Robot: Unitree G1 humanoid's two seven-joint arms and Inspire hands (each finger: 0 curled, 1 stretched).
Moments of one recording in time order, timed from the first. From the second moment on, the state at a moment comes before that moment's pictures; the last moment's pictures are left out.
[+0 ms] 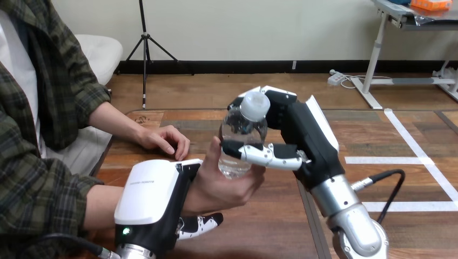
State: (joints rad) left arm 0.20 0.32 -0.31 -0.13 0.87 -0.12 0.33; right arm -0.19 -0.06 0.08 0.28 -0.01 -0.52 0.25
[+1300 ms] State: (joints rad) left arm 0.22 0.31 -0.31 -0.13 0.87 -0.13 0.31; right arm -0.08 -0.09 0.08 0.17 0.09 -0.48 0.33
